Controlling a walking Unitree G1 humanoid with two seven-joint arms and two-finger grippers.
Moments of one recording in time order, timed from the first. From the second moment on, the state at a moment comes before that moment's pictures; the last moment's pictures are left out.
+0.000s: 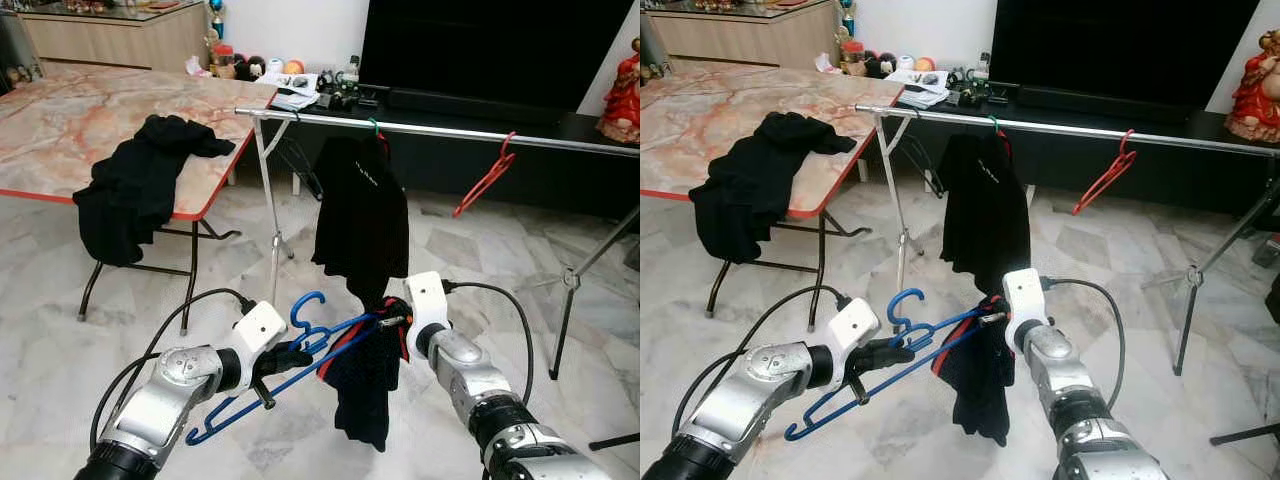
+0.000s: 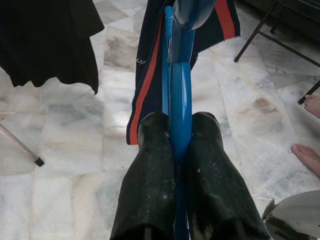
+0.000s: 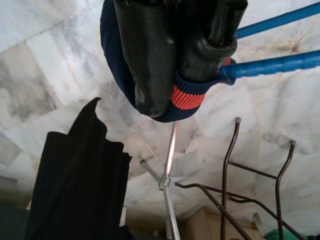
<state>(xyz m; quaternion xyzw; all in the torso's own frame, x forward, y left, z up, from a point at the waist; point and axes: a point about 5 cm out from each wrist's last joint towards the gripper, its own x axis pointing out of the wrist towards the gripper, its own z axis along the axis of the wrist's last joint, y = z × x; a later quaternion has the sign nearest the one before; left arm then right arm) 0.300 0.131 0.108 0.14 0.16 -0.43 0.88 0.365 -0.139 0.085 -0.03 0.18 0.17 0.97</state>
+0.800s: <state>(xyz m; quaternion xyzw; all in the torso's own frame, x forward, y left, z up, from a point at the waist) 0.313 0.136 0.111 0.14 0.15 -0.38 0.90 0.364 -0.135 0.093 0.00 0.18 0.14 0.97</state>
